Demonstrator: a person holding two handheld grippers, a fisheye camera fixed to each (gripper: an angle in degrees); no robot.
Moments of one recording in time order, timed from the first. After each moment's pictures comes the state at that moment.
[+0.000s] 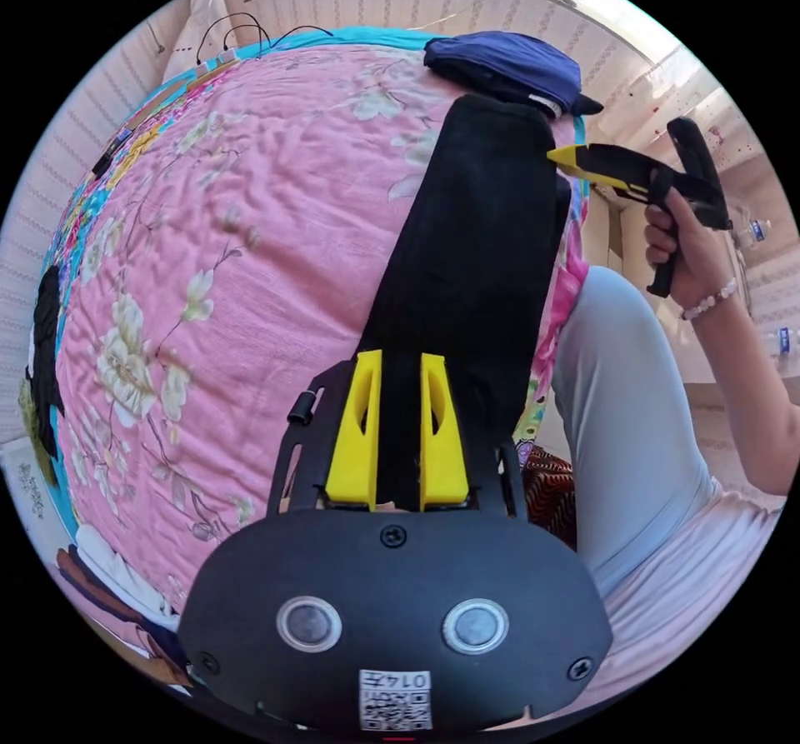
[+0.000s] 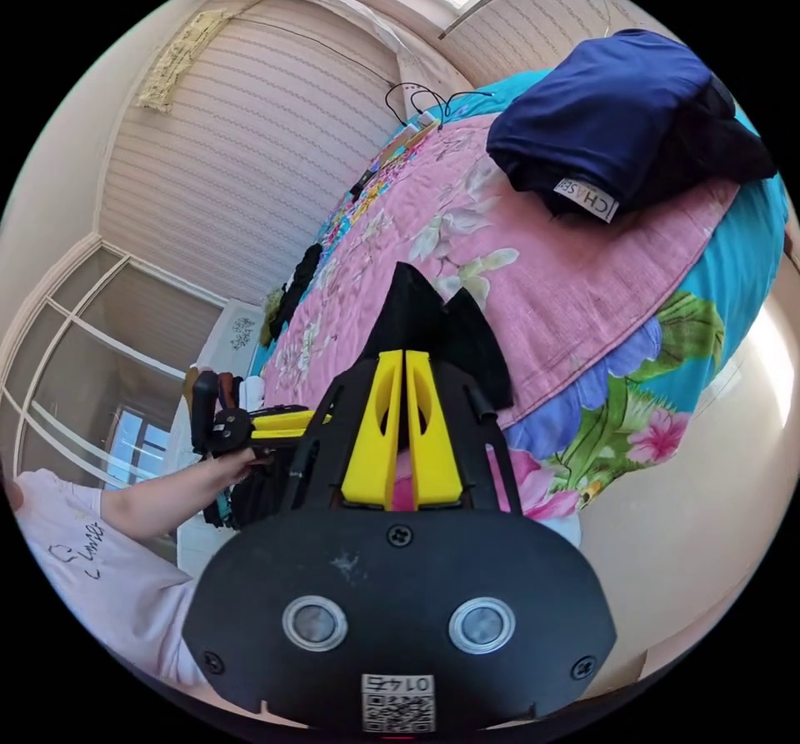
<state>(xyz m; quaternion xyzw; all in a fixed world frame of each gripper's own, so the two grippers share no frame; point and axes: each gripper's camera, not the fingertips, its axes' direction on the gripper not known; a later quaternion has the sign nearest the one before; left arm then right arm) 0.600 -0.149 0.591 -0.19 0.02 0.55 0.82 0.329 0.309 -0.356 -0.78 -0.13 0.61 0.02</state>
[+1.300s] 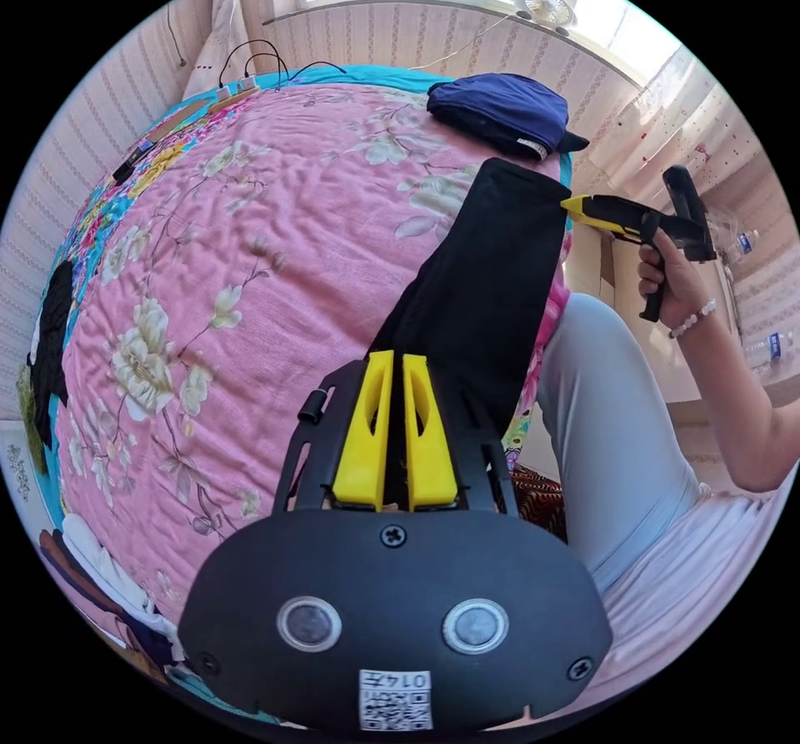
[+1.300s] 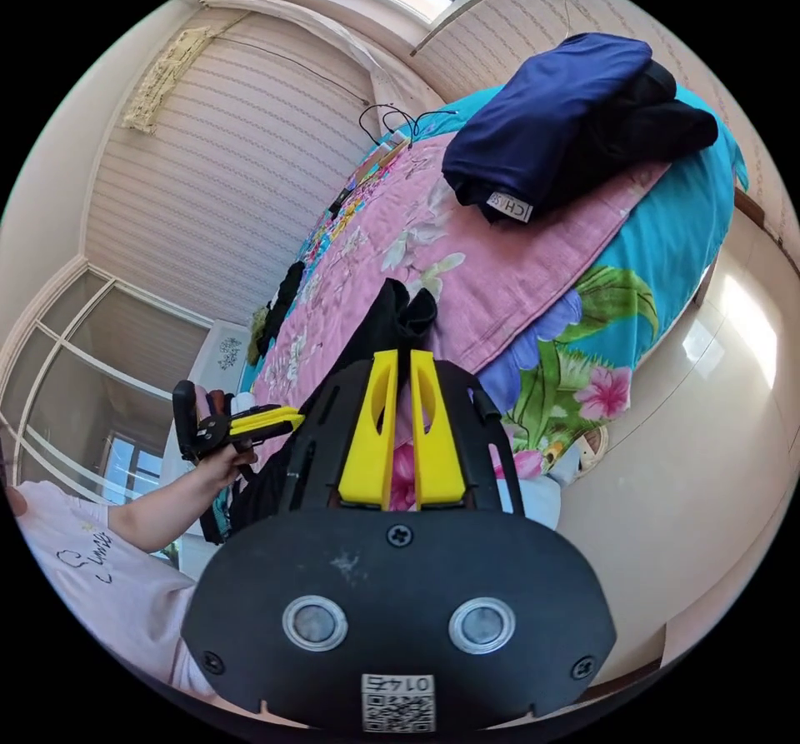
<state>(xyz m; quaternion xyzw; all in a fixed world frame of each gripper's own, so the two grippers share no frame) 0.607 -0.141 0.599 -0.15 0.05 0.51 0.85 0.428 0.353 -0.438 -0.80 -0.09 0.59 0.02</state>
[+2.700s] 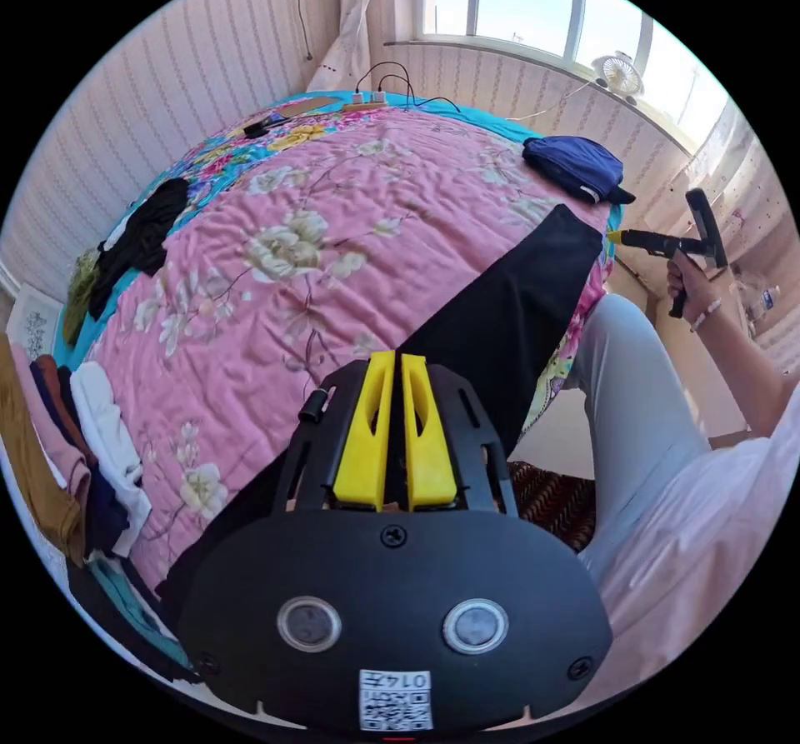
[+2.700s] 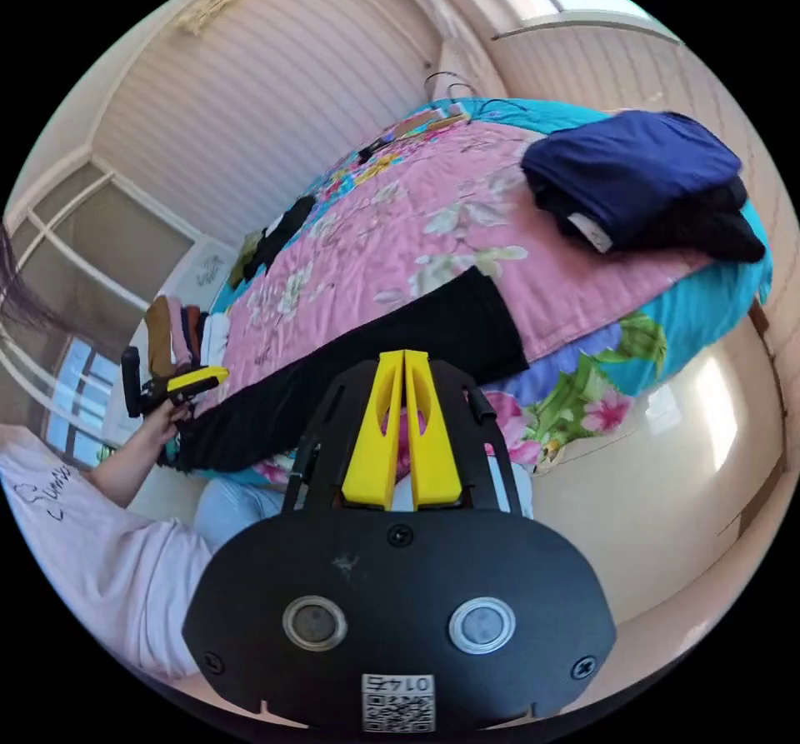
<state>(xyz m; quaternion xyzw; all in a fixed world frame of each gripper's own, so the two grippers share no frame) 0.391 -0.091 0.466 -0.06 -0.01 0.41 0.91 0.297 0.262 -0.320 -0.81 -0.26 0.52 0.05</state>
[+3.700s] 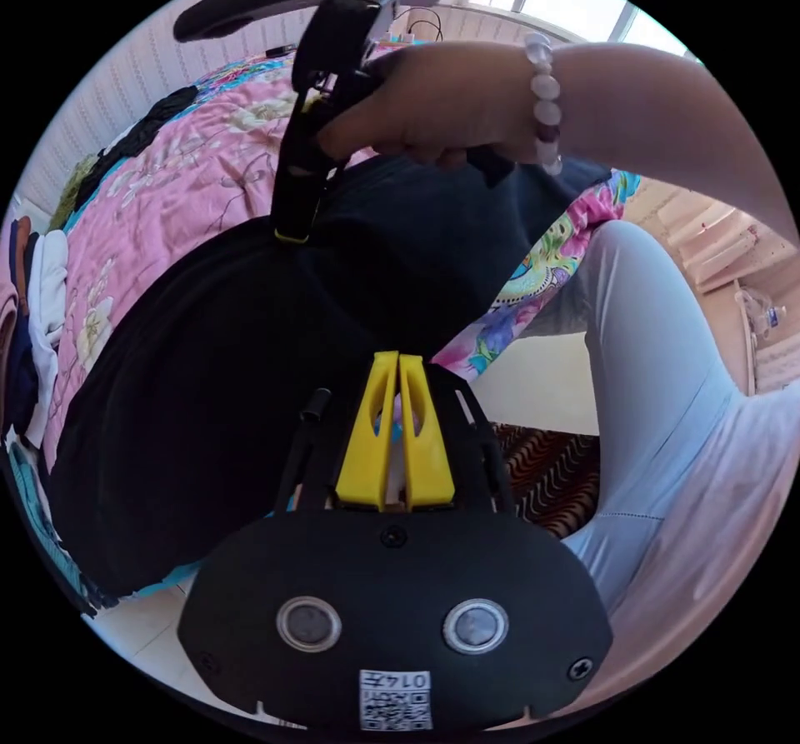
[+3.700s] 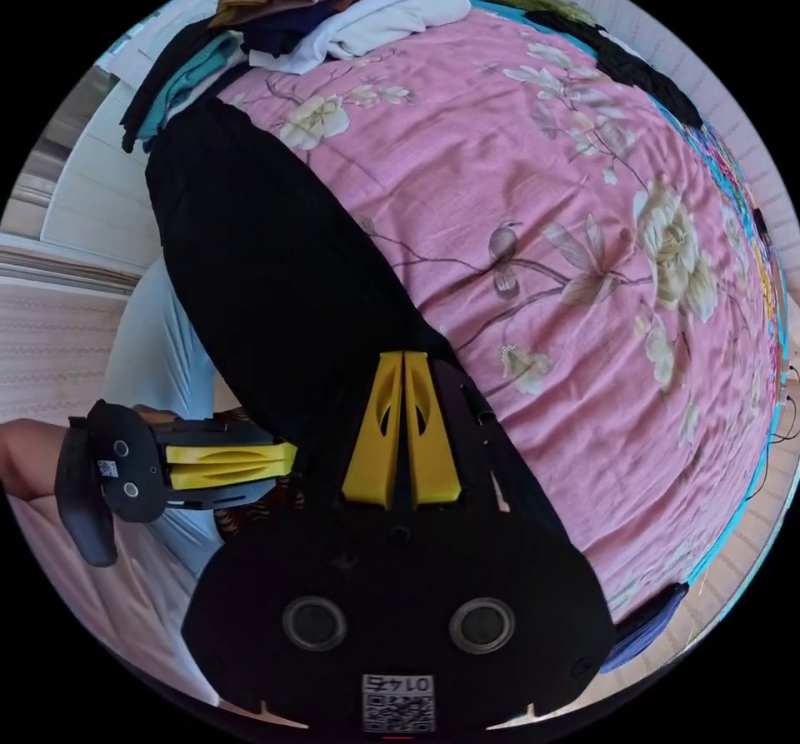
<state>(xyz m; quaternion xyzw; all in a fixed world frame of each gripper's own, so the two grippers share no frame) 0.353 0.016 0.520 -0.12 0.01 0.34 0.93 -0.086 0.012 -0.160 -0.60 -0.76 0.26 0.00</state>
